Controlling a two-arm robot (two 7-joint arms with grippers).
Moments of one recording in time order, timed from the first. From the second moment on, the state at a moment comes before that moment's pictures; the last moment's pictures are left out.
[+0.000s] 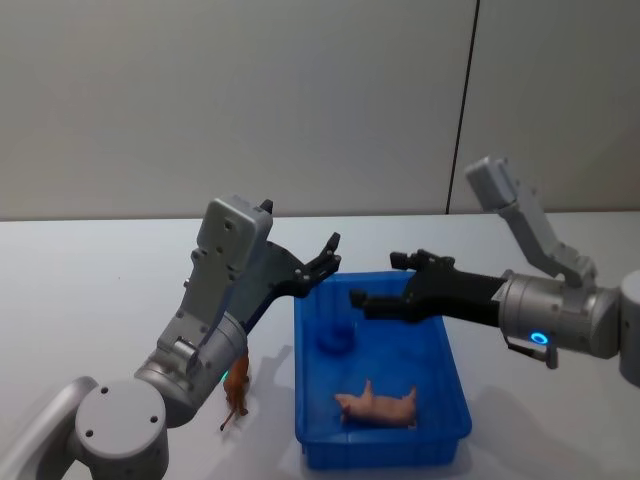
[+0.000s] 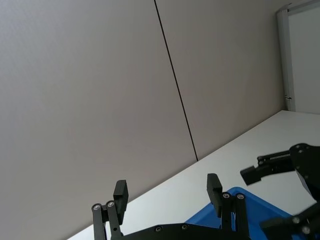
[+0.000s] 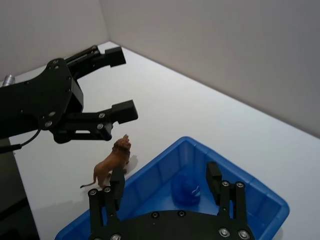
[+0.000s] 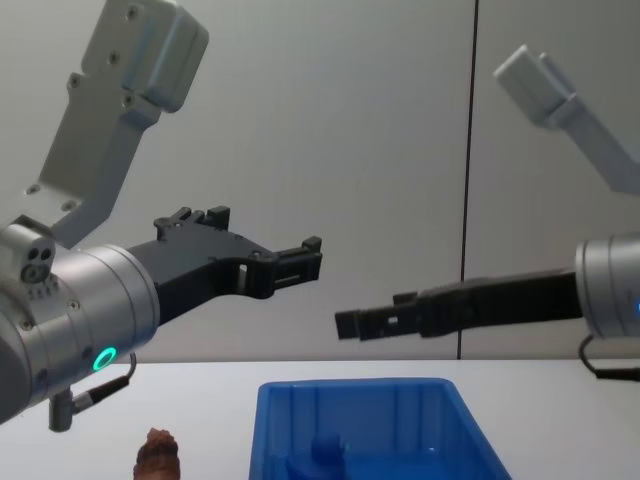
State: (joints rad) left arm -0.24 0.38 0.45 -1.63 -0.20 0.01 -0.01; right arm 0.42 0.21 -0.30 -1.42 0.19 0.46 0.74
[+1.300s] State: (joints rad) left arm -0.24 0.38 0.45 -1.63 -0.20 0.02 -0.01; right arm 0.20 0.34 -0.17 -1.61 0.43 0.12 0.29
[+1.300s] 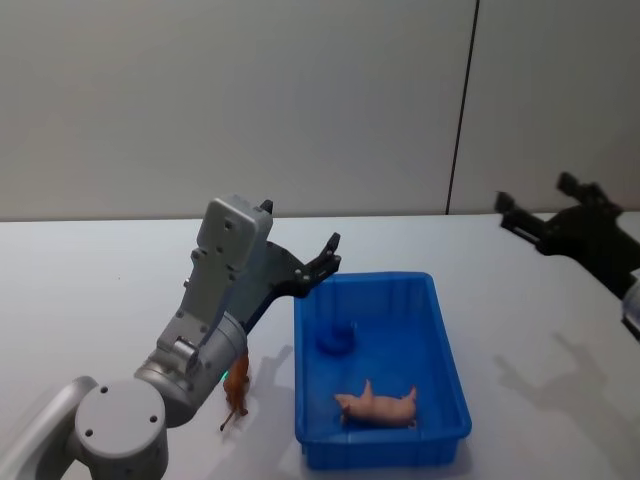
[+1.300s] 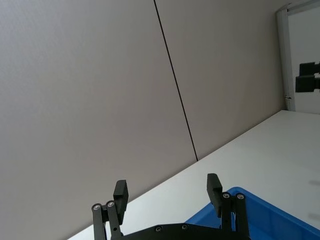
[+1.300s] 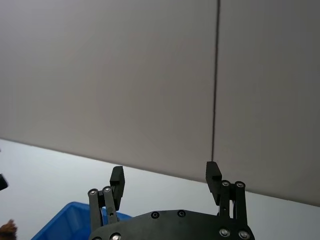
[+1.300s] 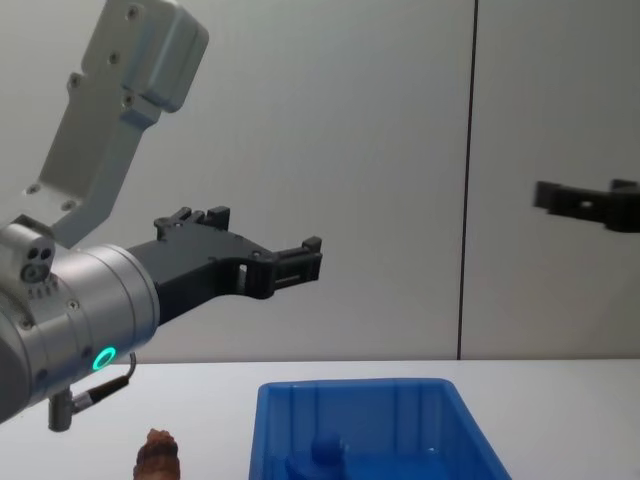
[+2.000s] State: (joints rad) left arm -0.17 0.47 0.41 -1.73 -0.29 0.21 -0.01; right arm 0.09 0.39 -0.10 -1.69 0.47 0.01 0.07
